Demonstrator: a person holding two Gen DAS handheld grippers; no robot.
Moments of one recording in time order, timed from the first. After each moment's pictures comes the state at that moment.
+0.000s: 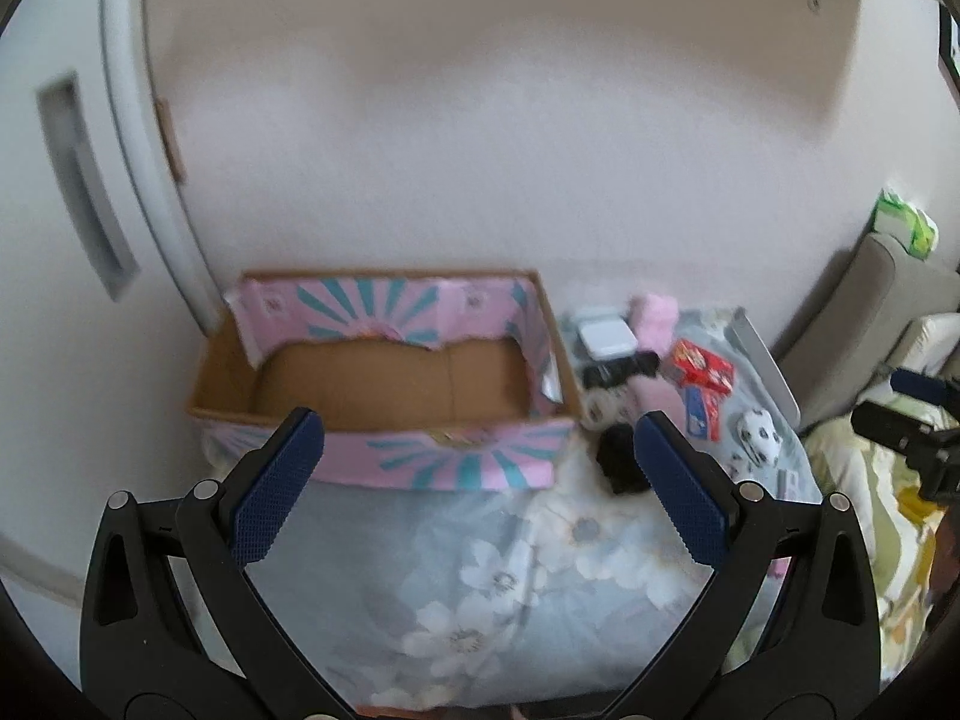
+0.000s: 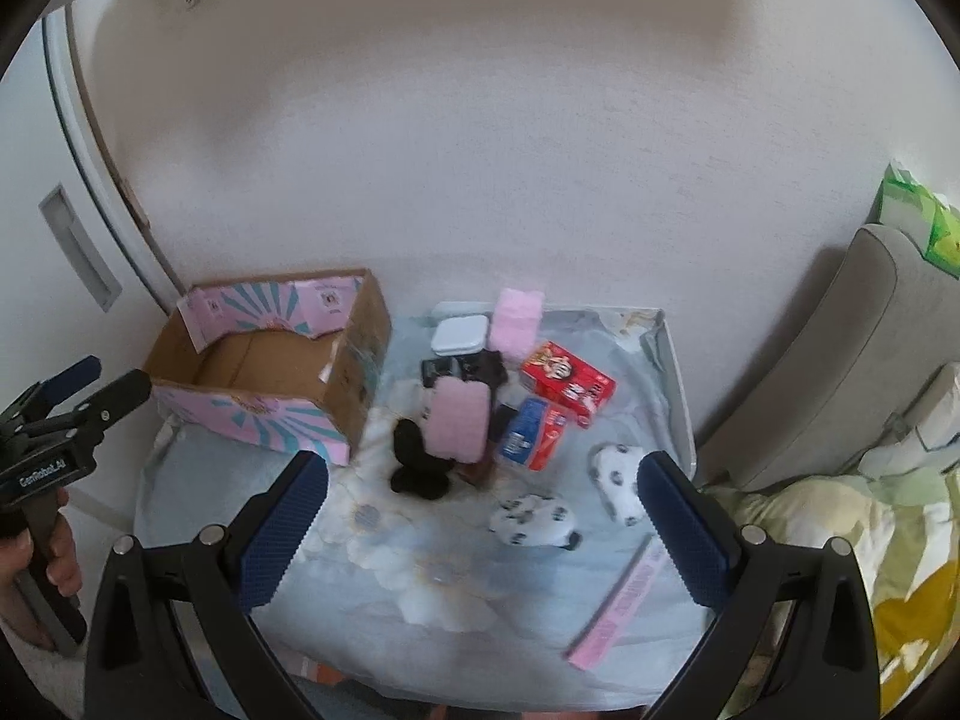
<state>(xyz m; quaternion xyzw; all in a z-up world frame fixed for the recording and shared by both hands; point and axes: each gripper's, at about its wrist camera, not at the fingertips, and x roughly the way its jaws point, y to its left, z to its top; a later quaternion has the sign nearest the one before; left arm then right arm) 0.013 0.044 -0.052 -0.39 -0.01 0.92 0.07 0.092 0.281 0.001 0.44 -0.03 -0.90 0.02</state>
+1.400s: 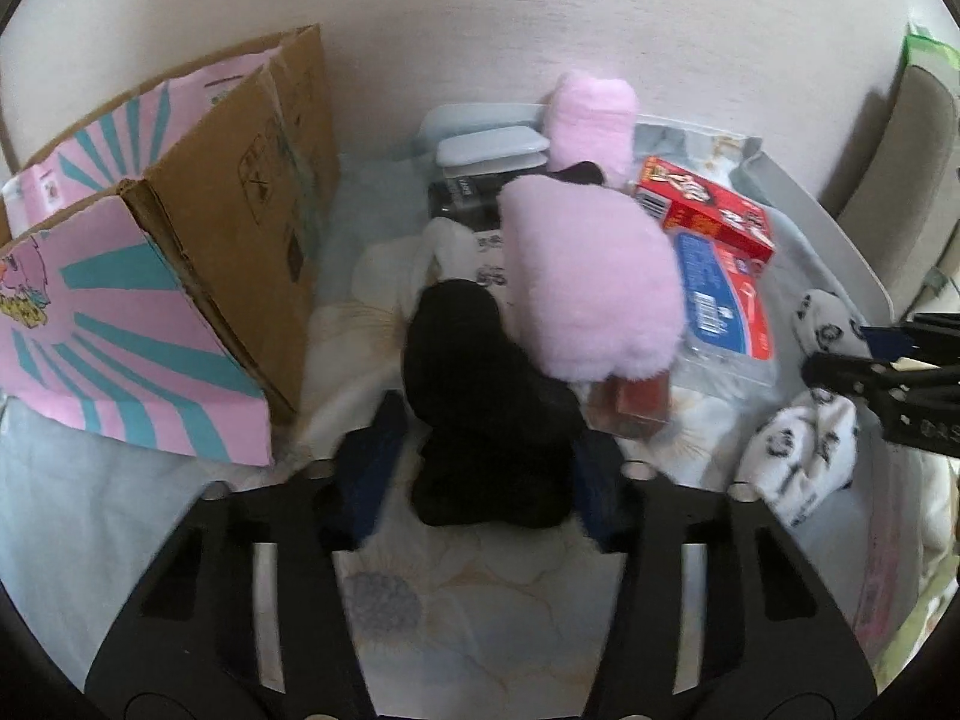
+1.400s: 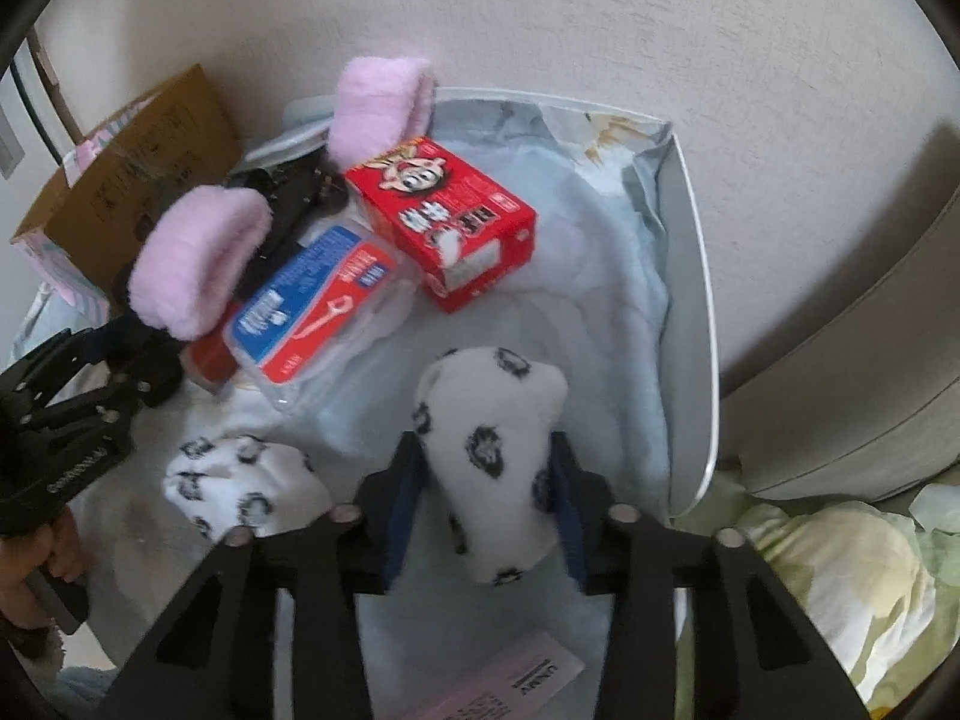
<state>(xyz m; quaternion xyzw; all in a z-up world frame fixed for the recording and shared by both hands) -0.037 0.200 -0.257 -0.43 0.02 0.90 0.09 0.017 0.385 -0.193 0.53 0.03 -0.85 0.06</state>
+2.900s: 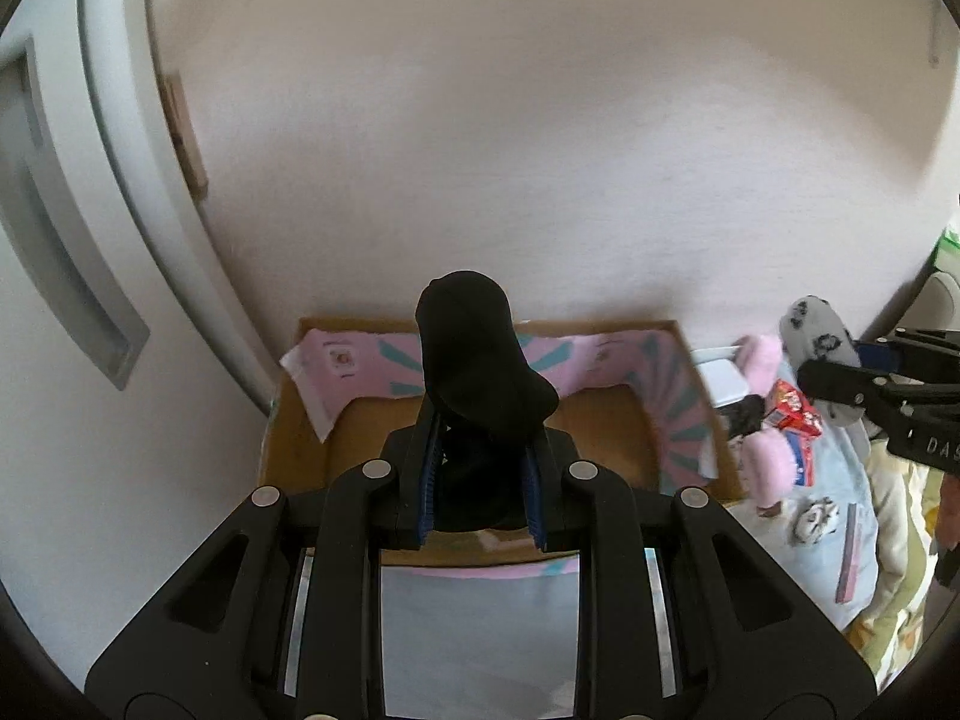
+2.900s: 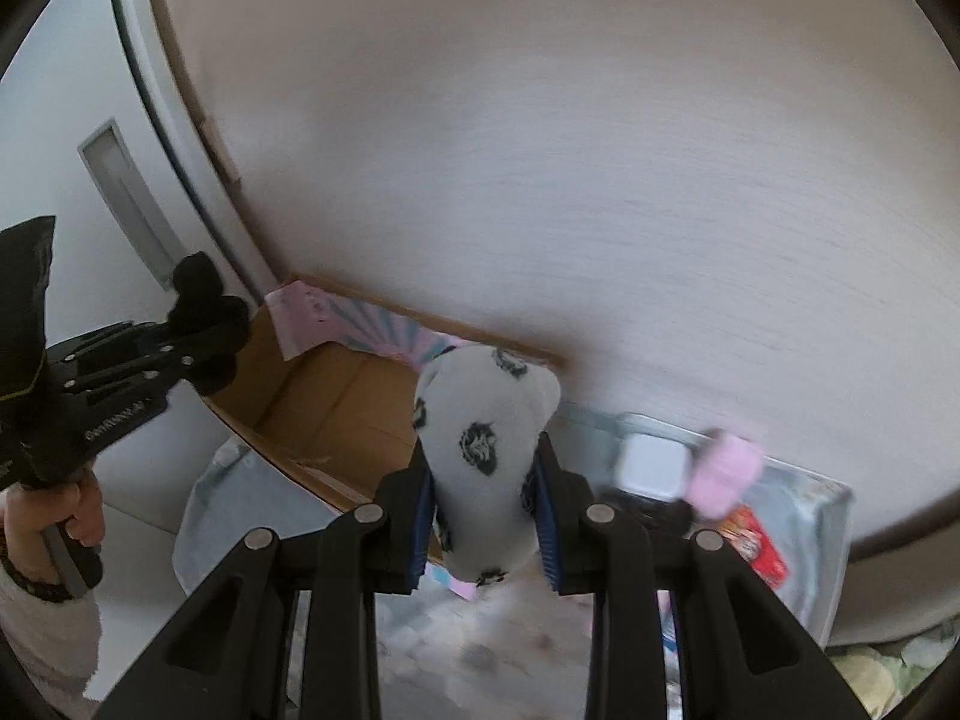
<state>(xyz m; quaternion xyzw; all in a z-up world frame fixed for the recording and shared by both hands) -0.080 -0.051 -0.062 -0.41 -0.01 0.91 0.05 -0.059 0.145 -0.018 0.45 0.04 -0.87 0.19</state>
